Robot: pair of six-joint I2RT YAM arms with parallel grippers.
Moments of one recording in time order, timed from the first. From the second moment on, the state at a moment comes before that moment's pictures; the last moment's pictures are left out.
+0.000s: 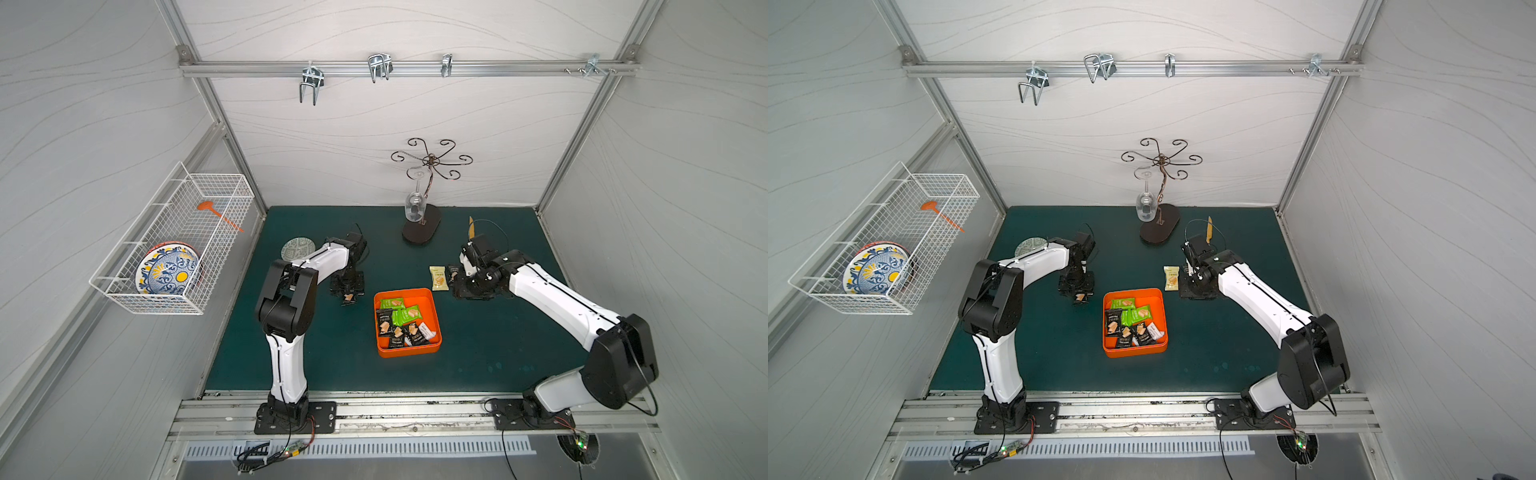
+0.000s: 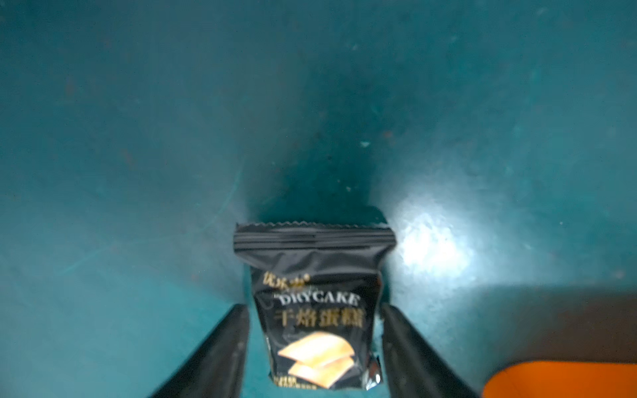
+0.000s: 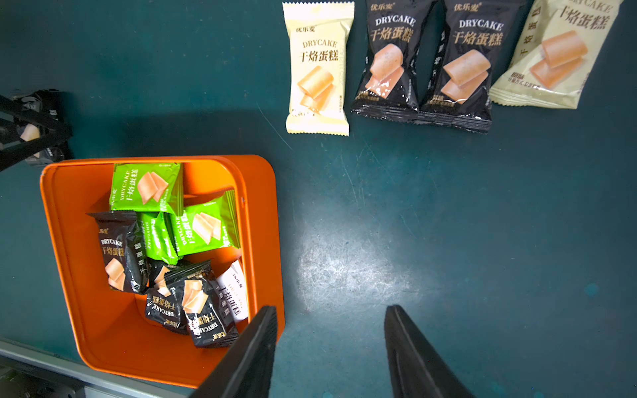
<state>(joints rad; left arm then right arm) -0.31 1.98 1.39 -0.95 -0.08 -0.38 0.55 1.46 1.17 -0.91 -0.06 0.41</state>
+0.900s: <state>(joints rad) -0.66 1.49 1.23 -1.04 -0.03 -0.73 0.56 1.47 1.13 -0.88 -0.11 0.45</state>
